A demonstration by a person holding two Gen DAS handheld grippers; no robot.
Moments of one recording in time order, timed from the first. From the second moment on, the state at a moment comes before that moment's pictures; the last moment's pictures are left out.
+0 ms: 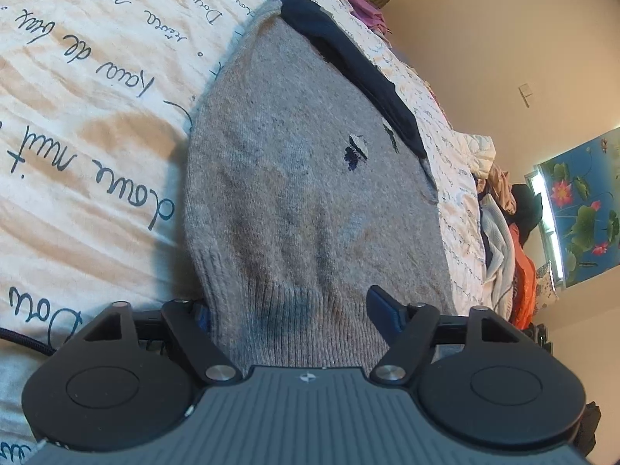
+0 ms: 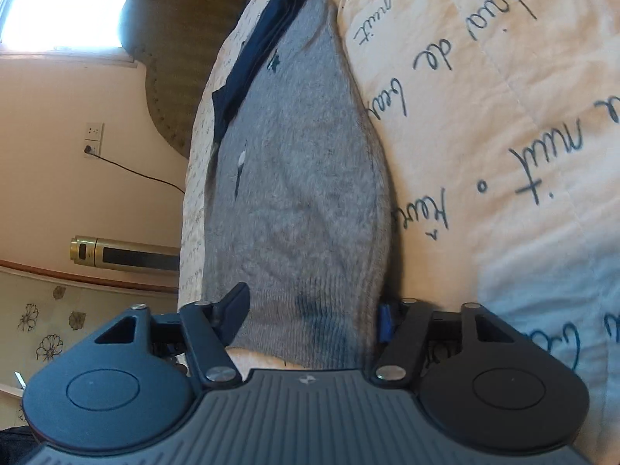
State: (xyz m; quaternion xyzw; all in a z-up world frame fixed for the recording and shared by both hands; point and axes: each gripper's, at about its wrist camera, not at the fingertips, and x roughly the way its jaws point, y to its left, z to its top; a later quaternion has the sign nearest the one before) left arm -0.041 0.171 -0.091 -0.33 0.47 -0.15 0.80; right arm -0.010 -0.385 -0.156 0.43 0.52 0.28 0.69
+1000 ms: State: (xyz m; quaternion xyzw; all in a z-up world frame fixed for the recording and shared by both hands) left arm -0.024 0.173 -0.079 -0.27 0.50 -0.15 0.81; right arm -0.004 -0.390 -0.126 0.39 0.48 0.29 0.73
